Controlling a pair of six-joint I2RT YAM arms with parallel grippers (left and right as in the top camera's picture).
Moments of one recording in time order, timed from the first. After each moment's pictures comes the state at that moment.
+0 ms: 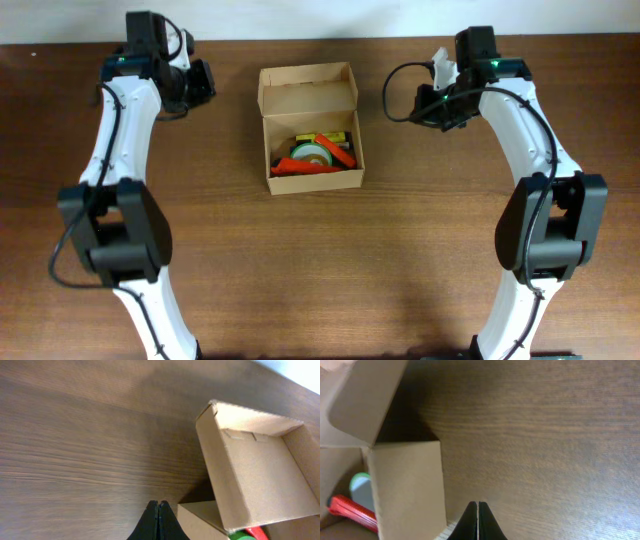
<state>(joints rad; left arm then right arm) 0.07 2.20 1.94 -0.85 0.40 -0.26 0.03 2.11 1.82 -0.93 -0.41 0.14</state>
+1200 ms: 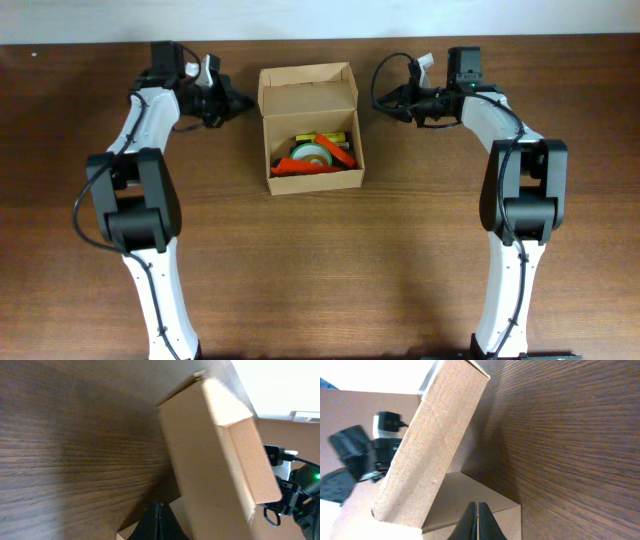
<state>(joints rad) 0.07 2.43 1.94 -0.64 0.85 -0.46 -0.01 2.42 1.82 -0.41 -1.06 0.49</state>
